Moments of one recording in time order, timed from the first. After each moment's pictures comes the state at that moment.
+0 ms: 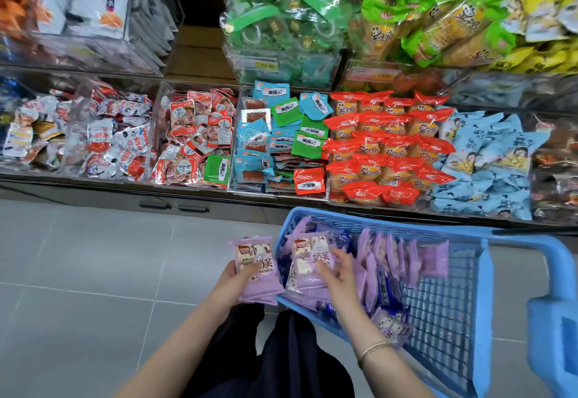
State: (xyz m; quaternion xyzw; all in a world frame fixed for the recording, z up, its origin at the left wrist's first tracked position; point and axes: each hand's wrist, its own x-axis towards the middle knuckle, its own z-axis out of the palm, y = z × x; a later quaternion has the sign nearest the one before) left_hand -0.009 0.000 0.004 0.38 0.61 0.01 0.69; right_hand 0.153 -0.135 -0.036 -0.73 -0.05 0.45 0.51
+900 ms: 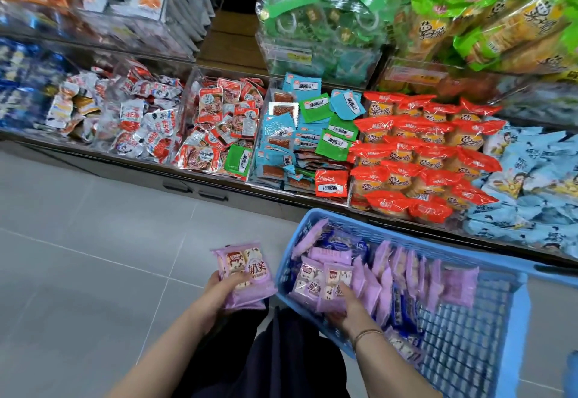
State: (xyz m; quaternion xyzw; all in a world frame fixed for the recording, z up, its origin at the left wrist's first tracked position) left_hand -0.049 -0.005 -0.019 0.29 0.63 0.09 0.71; right_hand 0.164 -0.147 -0.113 -0.62 0.36 0.57 0.41
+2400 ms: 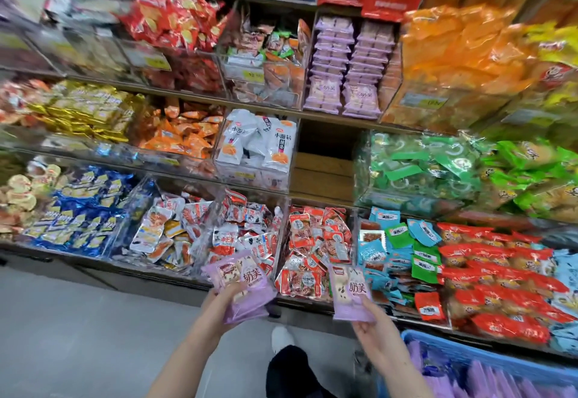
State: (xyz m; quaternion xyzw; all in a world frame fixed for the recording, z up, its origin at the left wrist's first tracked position) left_hand -0.204 0.308 0.086 0.32 0.55 0.18 0.75; right_hand 0.031 0.139 0.068 -0.53 0.17 0.50 0.67
